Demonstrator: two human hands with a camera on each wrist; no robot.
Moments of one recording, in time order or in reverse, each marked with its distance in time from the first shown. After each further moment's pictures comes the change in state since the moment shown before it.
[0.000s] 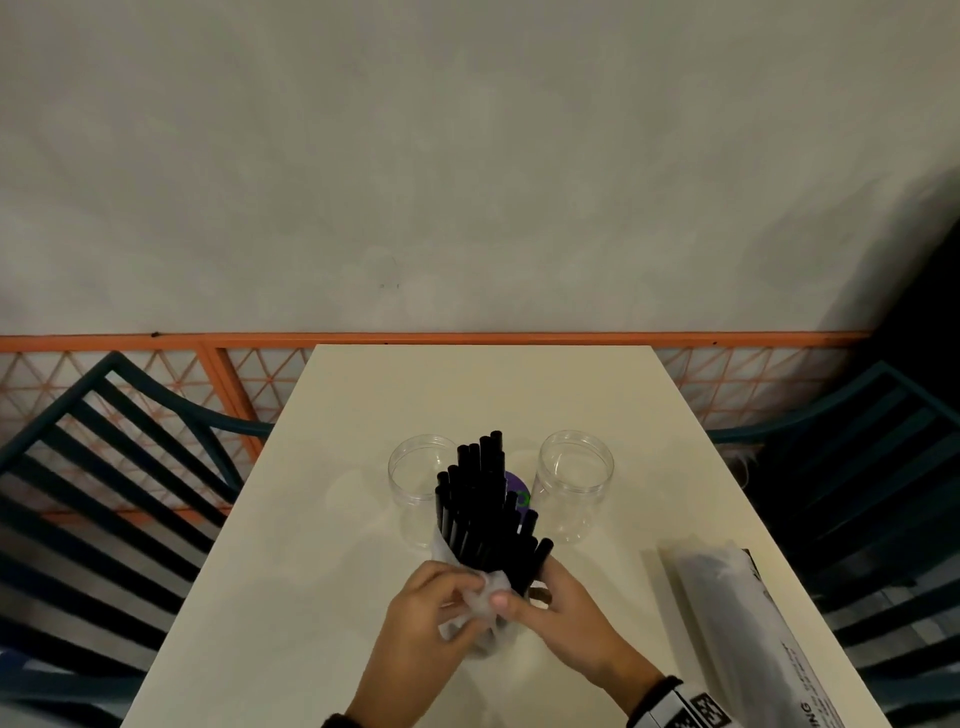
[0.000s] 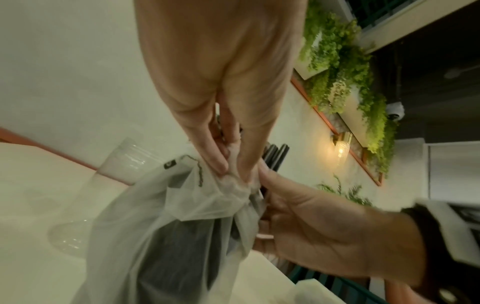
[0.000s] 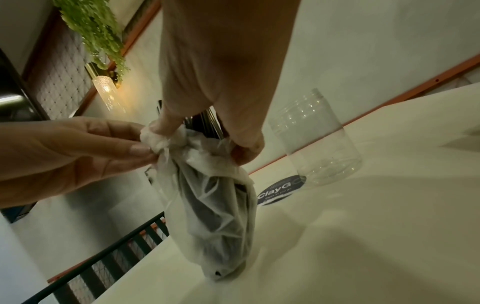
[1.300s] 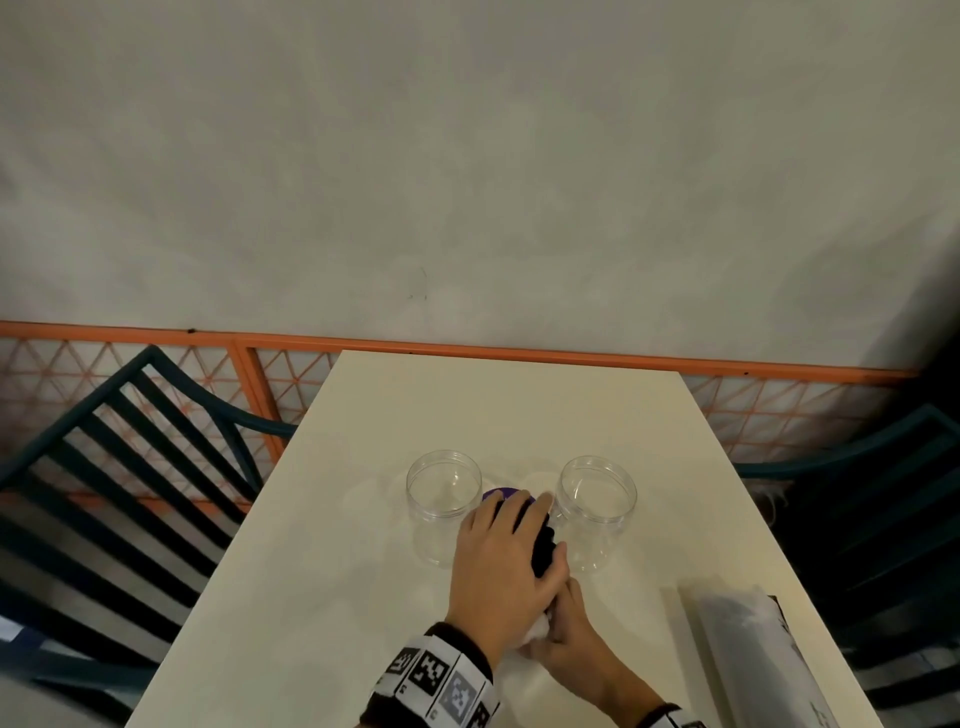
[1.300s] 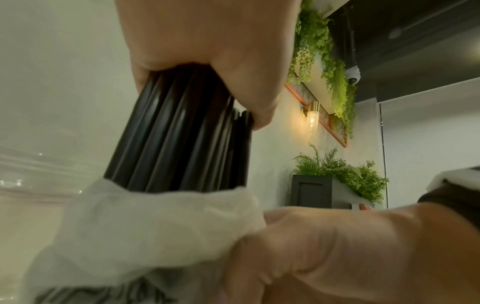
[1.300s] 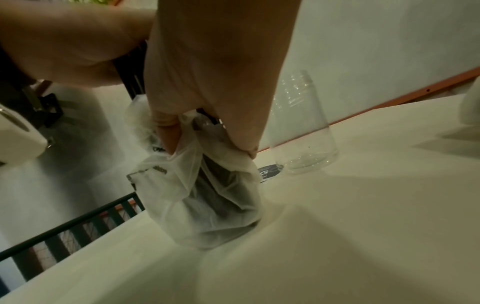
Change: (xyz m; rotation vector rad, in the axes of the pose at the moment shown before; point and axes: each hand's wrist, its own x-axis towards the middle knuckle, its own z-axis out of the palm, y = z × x) left_hand 0.070 0.052 0.029 0.666 0.193 0.216; right_hand 0.024 0.022 -0.008 -0.153 -0.110 -0.033
